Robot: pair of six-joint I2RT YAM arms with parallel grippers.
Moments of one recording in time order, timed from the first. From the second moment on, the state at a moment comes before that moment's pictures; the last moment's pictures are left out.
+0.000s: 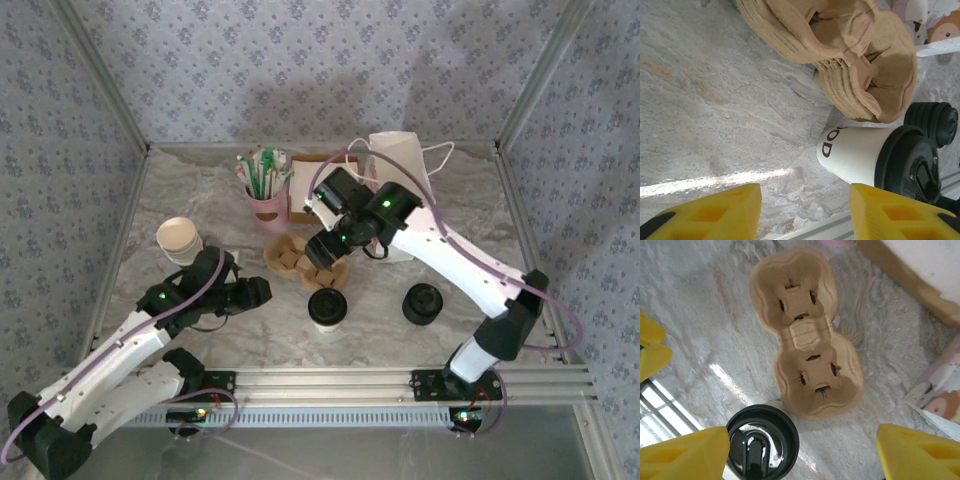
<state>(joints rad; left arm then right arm) -0.66 0.79 0.66 -0.75 0.19 -0.90 0.88 1.61 1.72 -1.20 -0.02 0.12</state>
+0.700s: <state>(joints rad) -0.56 0.95 0.57 -0.50 0.18 -0.91 0.90 1.93 1.70 -1.09 -0.04 0.00</state>
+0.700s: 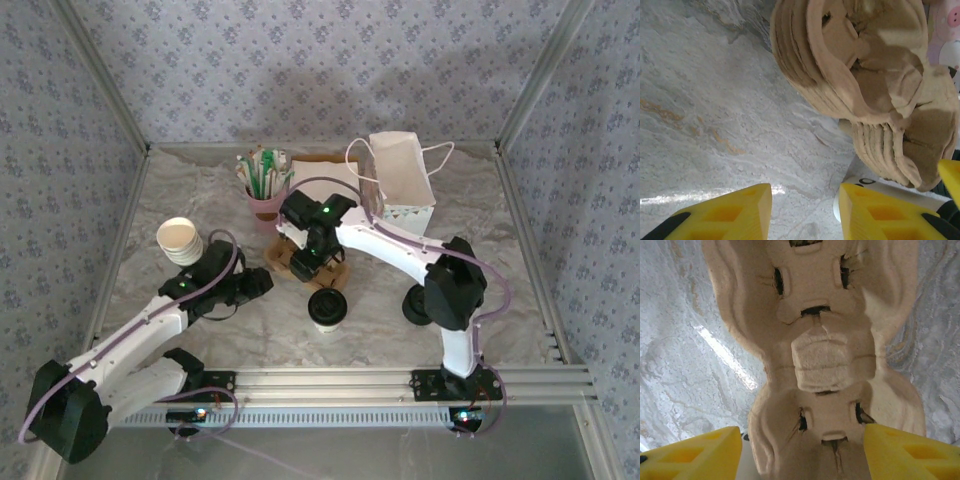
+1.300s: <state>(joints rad) -0.53 0.95 0.53 -0.47 0.21 -0.91 0.89 2.03 1.80 -1.09 -0.01 -0.02</state>
